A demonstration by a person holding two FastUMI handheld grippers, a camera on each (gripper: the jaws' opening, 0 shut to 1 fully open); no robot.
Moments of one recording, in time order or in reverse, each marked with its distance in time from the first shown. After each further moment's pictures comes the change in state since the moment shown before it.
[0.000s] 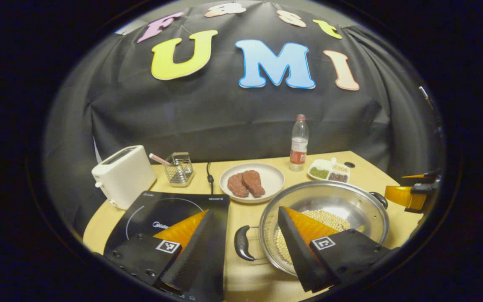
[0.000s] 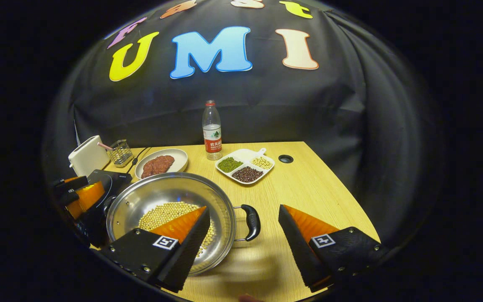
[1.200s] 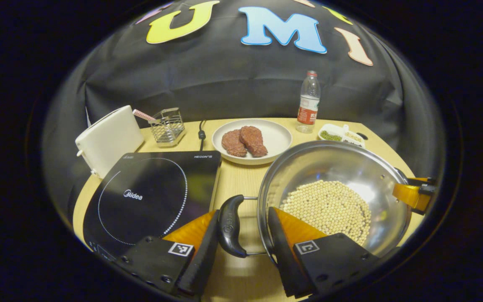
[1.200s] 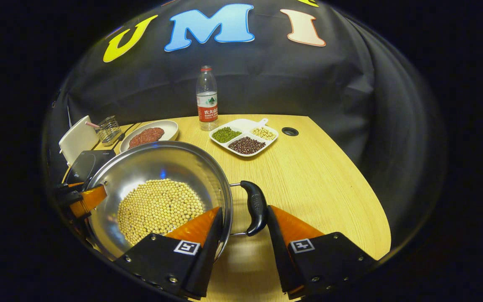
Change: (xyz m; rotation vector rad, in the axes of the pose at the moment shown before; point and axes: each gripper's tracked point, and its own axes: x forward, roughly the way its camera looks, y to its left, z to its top) left arm 0.048 -0.002 -0.068 -0.034 0.224 0.023; right arm 0.040 -0.002 -0.050 -0.007 0.161 -0.019
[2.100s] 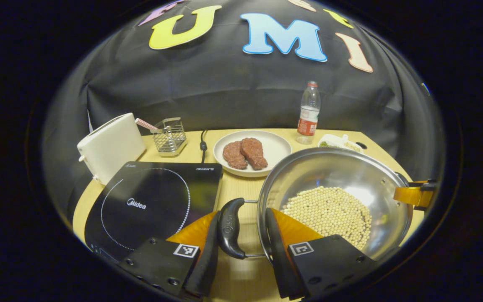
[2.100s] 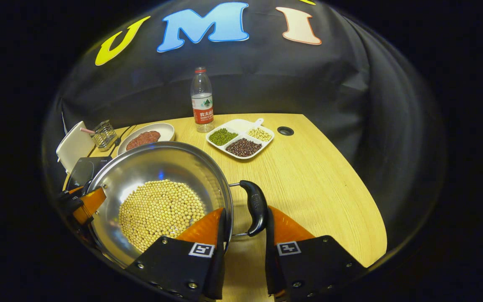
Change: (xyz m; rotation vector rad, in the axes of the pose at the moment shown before) left arm -0.008 0.004 0.025 -0.014 -0.073 -0.007; right arm -0.016 0.004 0.018 0.025 0.030 -0.045
